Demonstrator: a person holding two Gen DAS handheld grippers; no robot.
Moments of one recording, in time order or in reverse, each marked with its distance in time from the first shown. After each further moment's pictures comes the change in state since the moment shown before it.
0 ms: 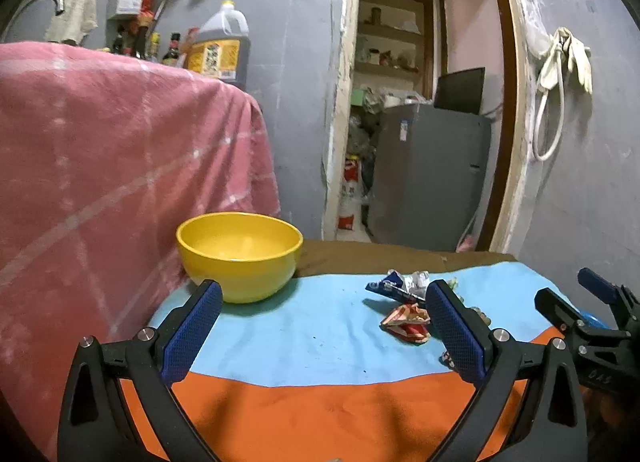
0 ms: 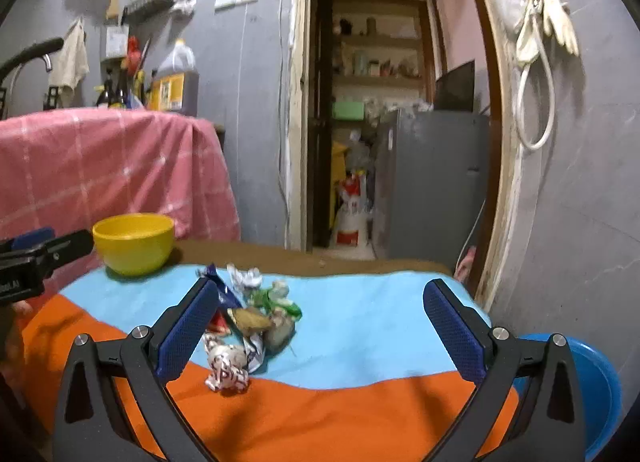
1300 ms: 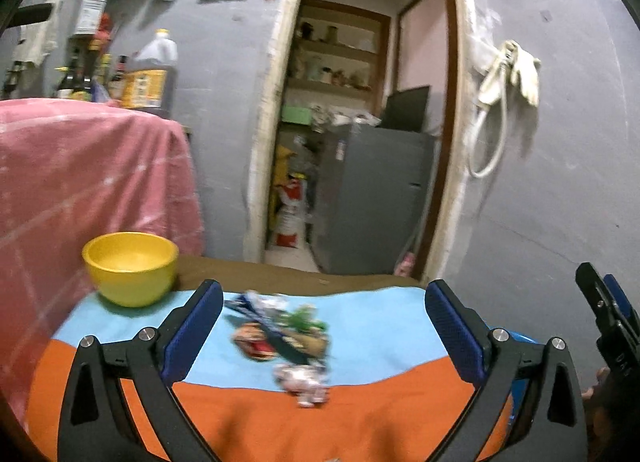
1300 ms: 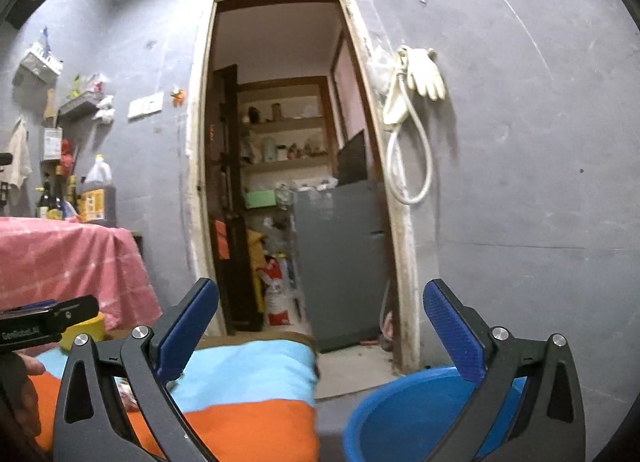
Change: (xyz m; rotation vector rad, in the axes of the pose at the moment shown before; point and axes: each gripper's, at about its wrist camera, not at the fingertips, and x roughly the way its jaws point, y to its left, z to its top) left arm -0.033 -0.113 0.016 -0.012 -0.091 -0.131; right arm -0.113 -0.118 0.001 0.177 -0.348 -0.242
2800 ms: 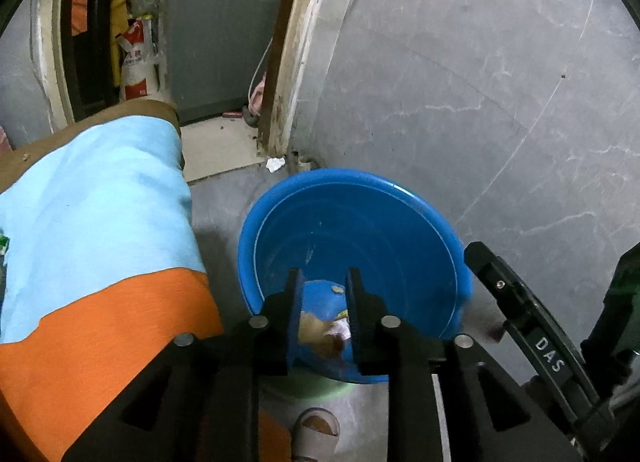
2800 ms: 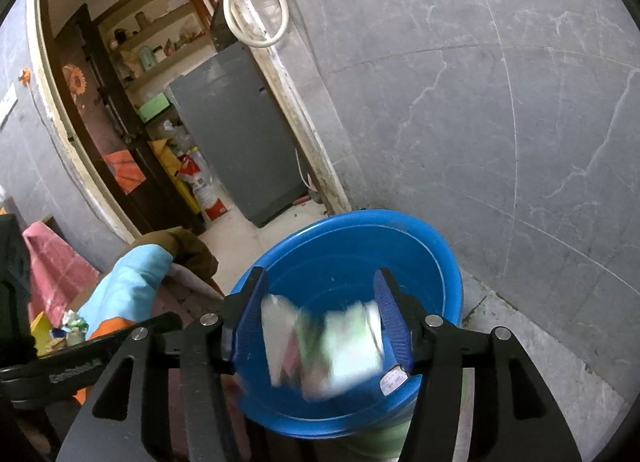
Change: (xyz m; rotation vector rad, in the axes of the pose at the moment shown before) left arm 0.161 -0.227 -0.083 0.143 0.701 -0.434; right arm 0.035 -0.167 -0.062 0.362 0.556 -0.252
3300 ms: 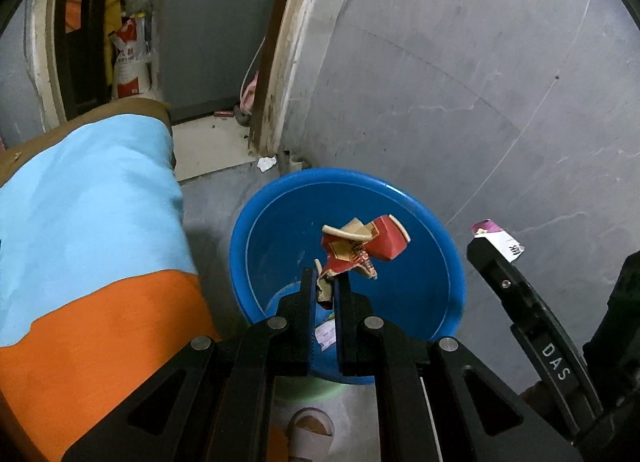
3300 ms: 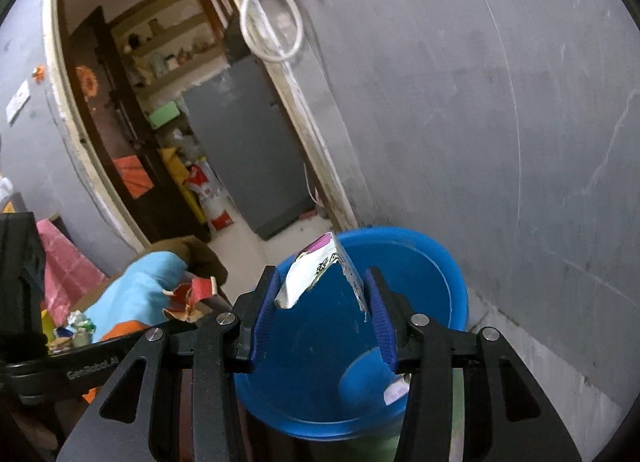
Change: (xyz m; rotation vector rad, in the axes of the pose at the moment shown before) left arm 0.004 -0.004 0.001 0.008 0.017 -0.030; right arm -0.011 0.011 -0.005 -0.032 -0.051 0.013
